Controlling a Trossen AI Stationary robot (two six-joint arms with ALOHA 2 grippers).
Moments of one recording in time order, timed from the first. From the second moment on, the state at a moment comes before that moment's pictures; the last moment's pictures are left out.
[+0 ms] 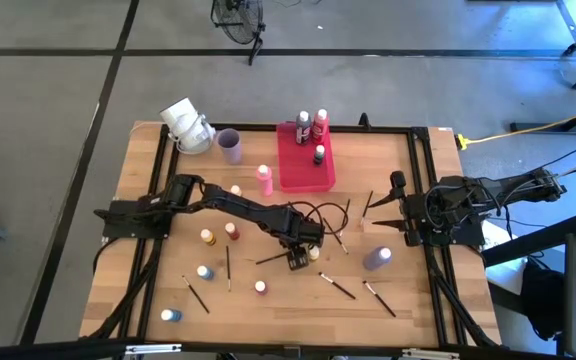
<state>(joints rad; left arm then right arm) -0.14 2.24 1.65 -0.77 -0.04 -0.48 0.26 0.44 0.46 -0.21 0.07 -0.16</state>
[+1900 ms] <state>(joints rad) -0.14 2.24 1.65 -0.78 -0.03 -0.49 0.26 0.44 0.46 -0.21 0.07 -0.16</state>
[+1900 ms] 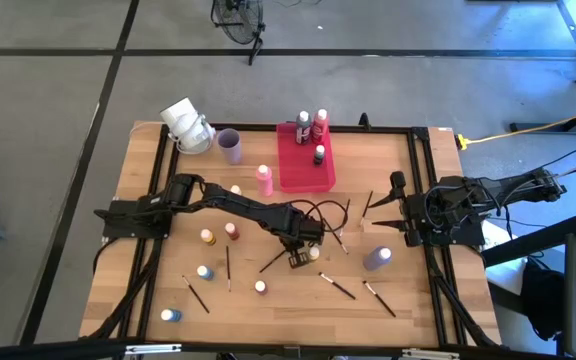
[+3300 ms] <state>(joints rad) -0.15 2.23 1.66 -0.81 -0.07 -0.52 0.26 0.44 0.46 -0.18 0.08 -0.16</state>
